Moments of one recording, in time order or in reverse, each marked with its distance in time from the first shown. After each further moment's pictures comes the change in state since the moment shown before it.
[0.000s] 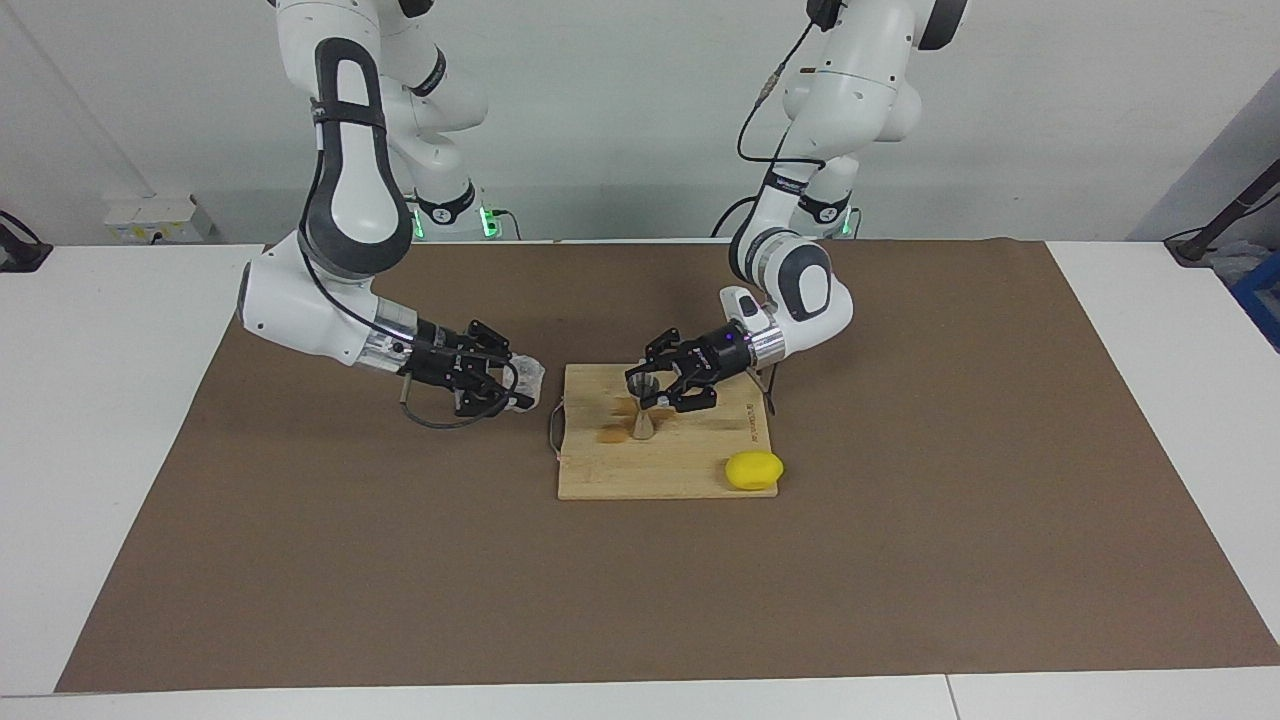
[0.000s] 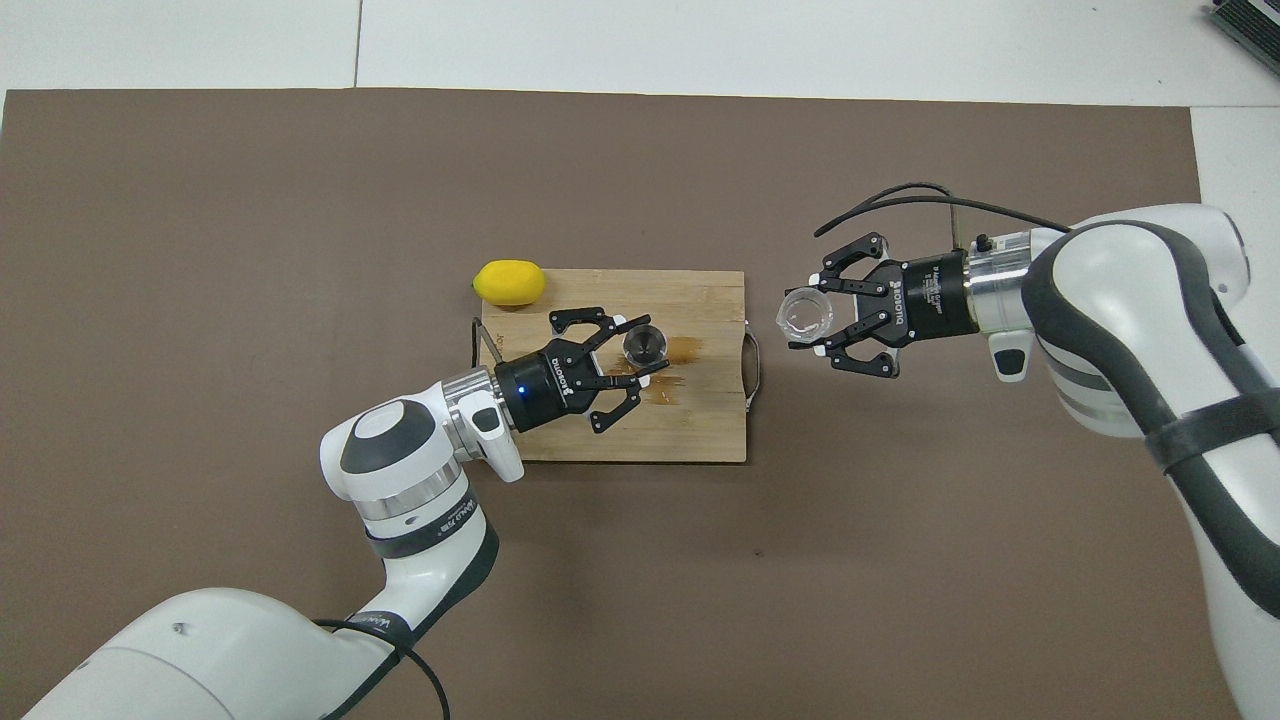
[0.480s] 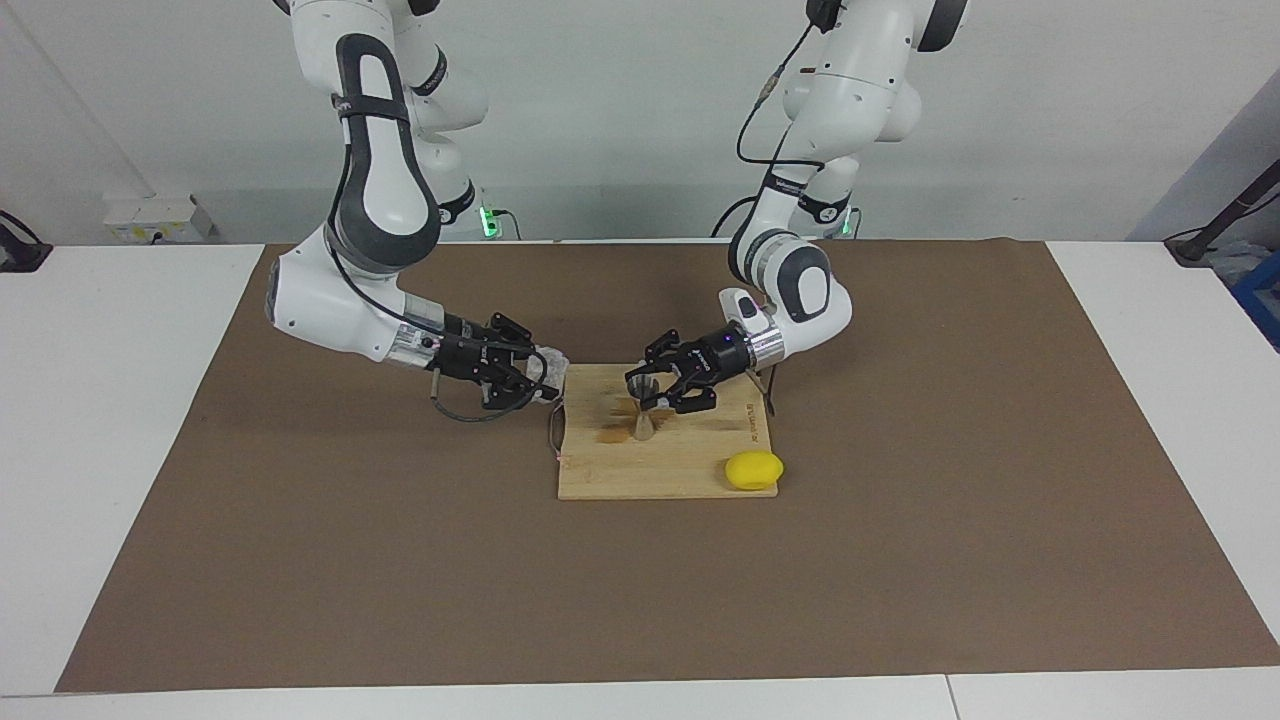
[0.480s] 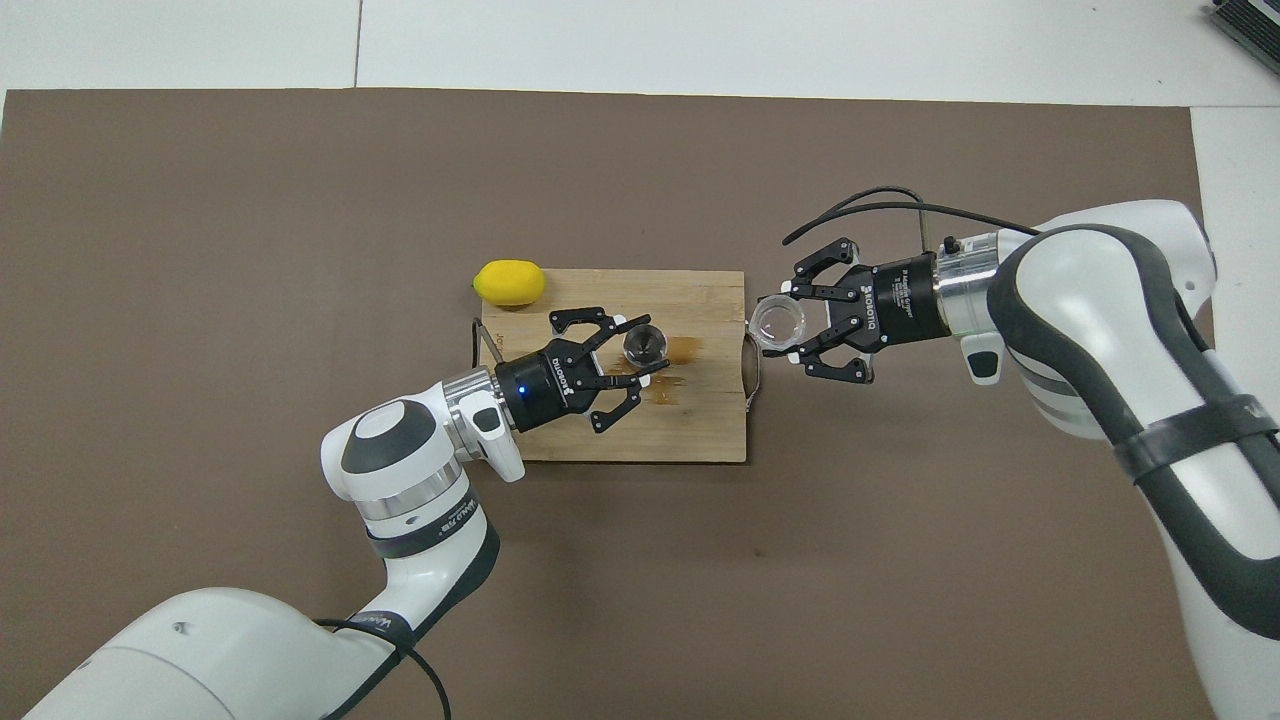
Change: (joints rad) left arm -0.001 0.000 0.000 0.000 -0.002 0.002 0.001; right arm 0.045 0.000 0.001 0.013 -0.001 0.000 0.040
